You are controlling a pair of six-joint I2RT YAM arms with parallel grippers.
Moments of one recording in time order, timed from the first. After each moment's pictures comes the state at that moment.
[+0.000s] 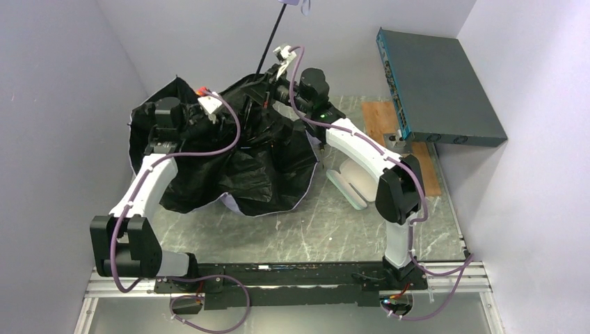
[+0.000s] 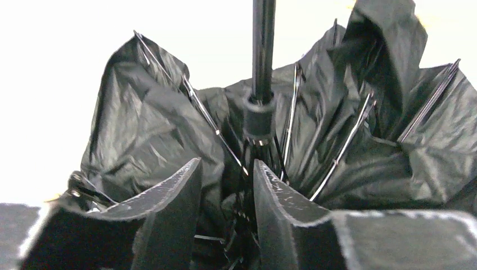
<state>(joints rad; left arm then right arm) -0.04 1.35 1.05 0.02 0.75 0.40 0.65 1.95 1.79 0.34 -0.48 0.35</state>
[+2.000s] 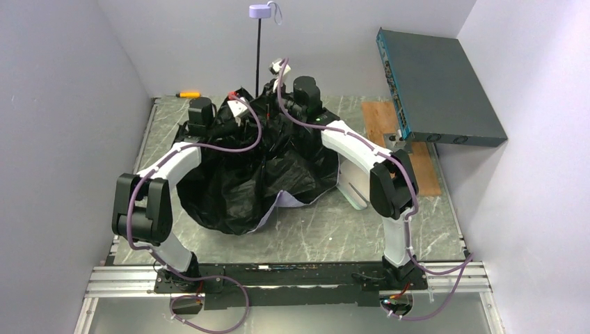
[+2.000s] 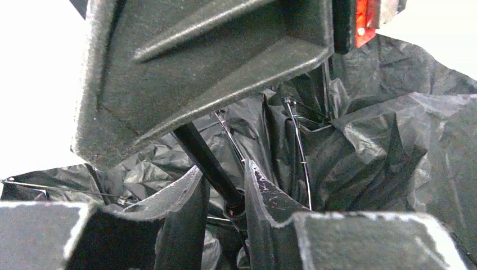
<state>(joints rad) -0.17 1.63 1.10 0.25 0.88 0.37 0.63 2.01 1.74 0.24 -0.45 0.24</state>
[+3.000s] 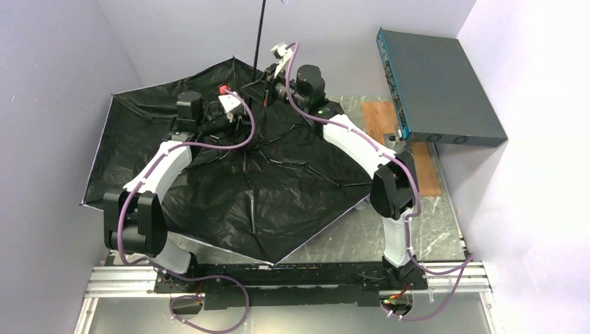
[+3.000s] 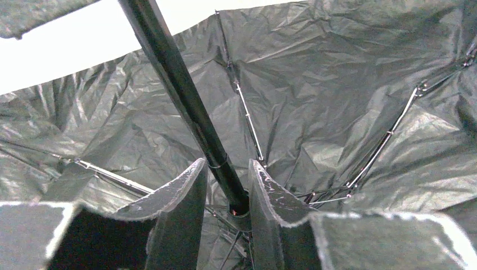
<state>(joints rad) -0.13 1.54 1.17 0.04 0.85 0.42 0.63 2.01 1.88 0.25 -0.47 0.36</state>
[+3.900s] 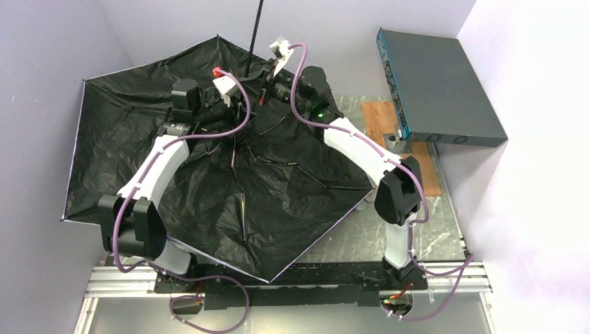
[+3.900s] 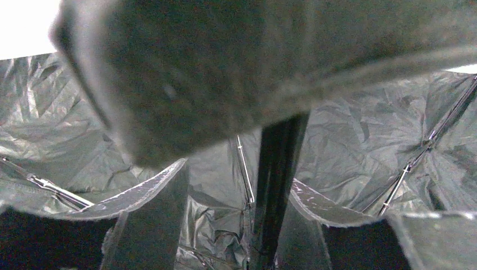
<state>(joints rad) -0.15 1.50 1.29 -0.03 0.79 0.24 0.68 1.95 1.84 0.42 -0.53 0.36</state>
